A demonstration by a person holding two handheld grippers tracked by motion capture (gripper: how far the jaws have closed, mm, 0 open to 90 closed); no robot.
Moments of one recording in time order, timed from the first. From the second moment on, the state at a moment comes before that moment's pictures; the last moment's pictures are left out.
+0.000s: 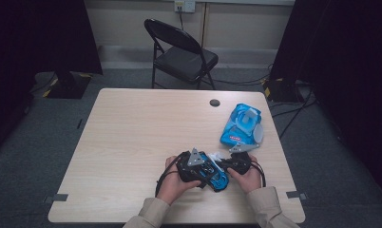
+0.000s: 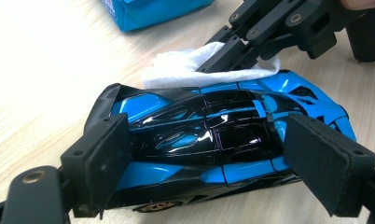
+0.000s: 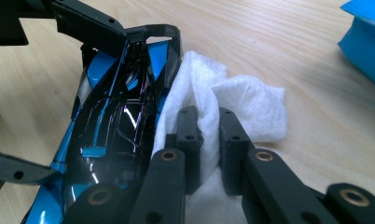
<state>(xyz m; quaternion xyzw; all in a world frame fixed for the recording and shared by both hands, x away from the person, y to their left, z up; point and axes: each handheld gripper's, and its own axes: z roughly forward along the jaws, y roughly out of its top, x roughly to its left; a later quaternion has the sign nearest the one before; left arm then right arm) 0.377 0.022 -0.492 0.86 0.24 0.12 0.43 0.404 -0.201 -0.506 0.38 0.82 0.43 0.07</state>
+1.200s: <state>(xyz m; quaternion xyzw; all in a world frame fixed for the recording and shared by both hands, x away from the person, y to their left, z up) 0.376 0.020 -0.491 0.87 0.24 0.12 0.42 0.368 -0.237 -0.508 0.38 0.82 0.43 0.07</state>
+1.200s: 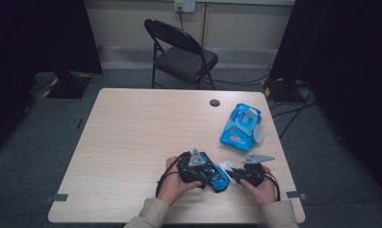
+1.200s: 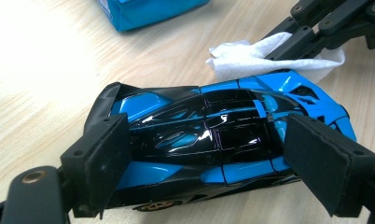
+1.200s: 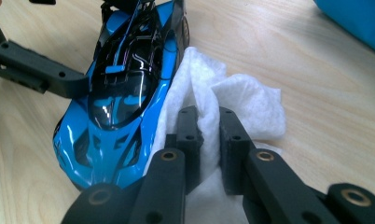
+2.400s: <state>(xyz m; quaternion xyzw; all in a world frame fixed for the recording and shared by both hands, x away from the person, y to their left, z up) 0.375 0.018 -0.490 0.87 0.24 0.12 0.42 0.331 -0.252 -0.506 0.36 0.82 0.43 0.05</state>
